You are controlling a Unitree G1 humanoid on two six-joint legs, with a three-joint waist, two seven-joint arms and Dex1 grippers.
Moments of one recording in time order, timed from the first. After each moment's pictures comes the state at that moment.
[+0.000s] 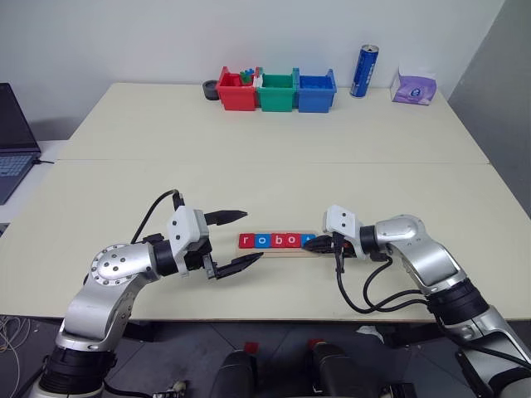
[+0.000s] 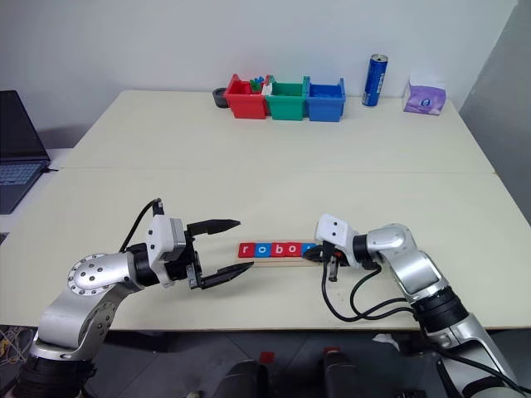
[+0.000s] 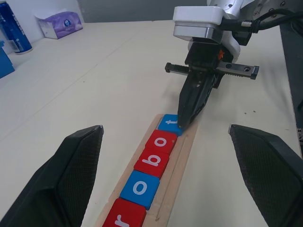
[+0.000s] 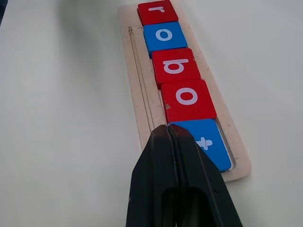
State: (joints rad) left arm -0.12 0.67 0.05 -0.33 -0.44 0.21 -0.99; right arm -0.53 -0.53 0.34 0.03 0.09 0.38 1.08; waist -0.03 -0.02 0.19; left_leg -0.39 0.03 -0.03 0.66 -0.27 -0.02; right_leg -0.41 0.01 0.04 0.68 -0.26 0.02
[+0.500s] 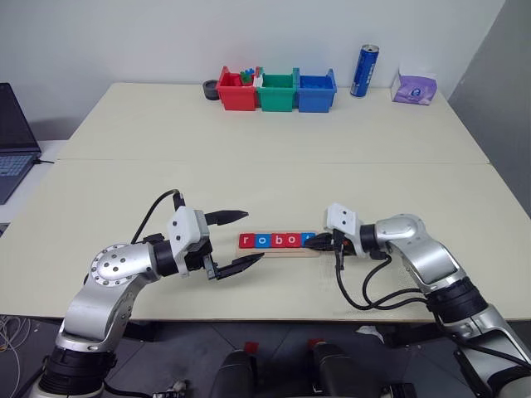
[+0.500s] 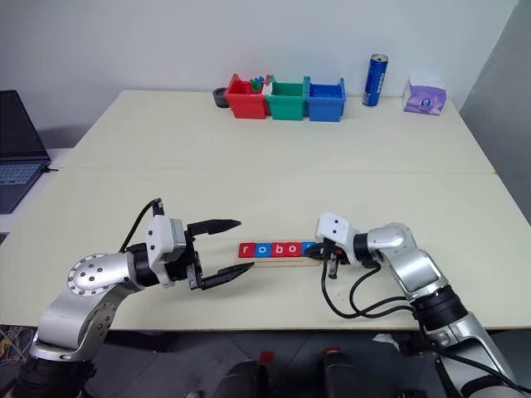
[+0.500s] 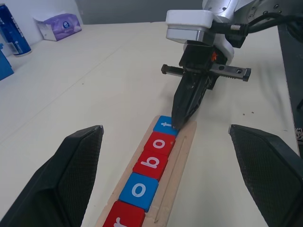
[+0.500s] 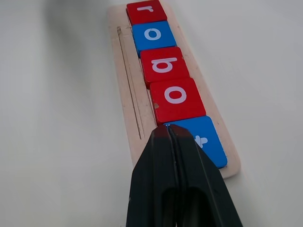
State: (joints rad) left arm -0.12 0.67 0.05 -0.34 -0.44 0.21 -0.99; right arm -0.54 -0.54 0.33 0.03 0.12 0.42 1.10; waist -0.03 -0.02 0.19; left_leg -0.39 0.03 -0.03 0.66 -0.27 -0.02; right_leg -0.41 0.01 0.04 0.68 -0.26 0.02
